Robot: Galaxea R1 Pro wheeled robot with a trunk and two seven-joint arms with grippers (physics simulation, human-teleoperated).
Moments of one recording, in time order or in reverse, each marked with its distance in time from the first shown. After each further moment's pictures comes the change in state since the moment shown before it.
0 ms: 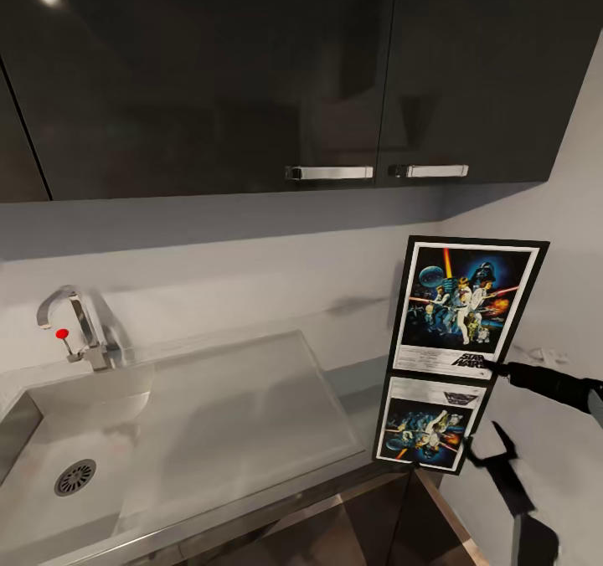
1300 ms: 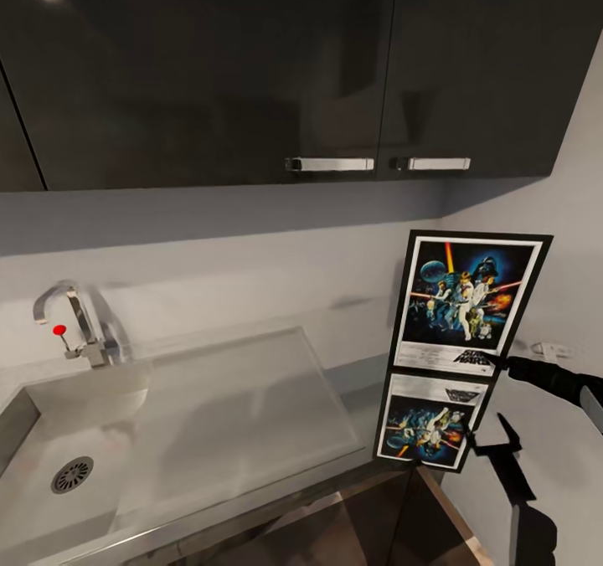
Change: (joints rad) left arm 0.000 0.001 0.000 0.001 0.000 0.001 -0.001; right arm -0.014 0.017 -0.007 0.005 -0.002 -0.071 -0.127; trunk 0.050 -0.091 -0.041
